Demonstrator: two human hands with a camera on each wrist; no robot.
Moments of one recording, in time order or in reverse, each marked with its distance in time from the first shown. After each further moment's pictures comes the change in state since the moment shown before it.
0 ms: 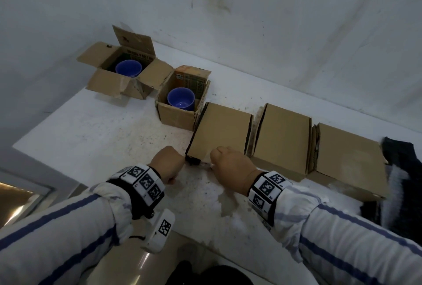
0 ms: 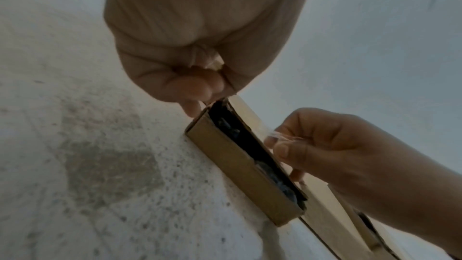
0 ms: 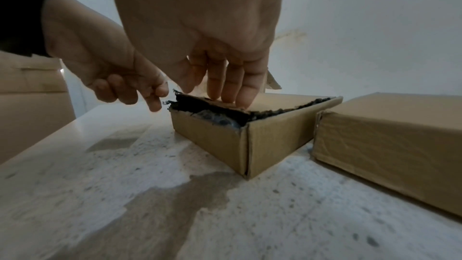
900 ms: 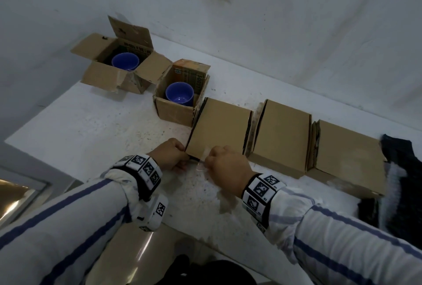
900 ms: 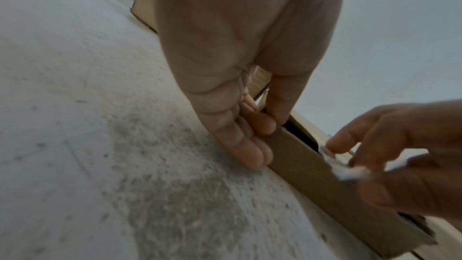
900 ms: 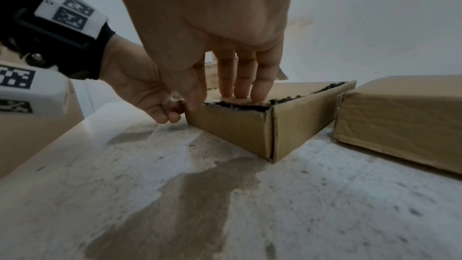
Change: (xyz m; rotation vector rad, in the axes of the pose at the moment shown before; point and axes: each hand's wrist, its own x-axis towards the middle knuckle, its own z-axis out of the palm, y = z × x) left_hand 0.028 -0.008 0.000 -0.213 -0.222 0.107; right_hand -0.003 -0.010 0.004 -0.046 -0.089 0.017
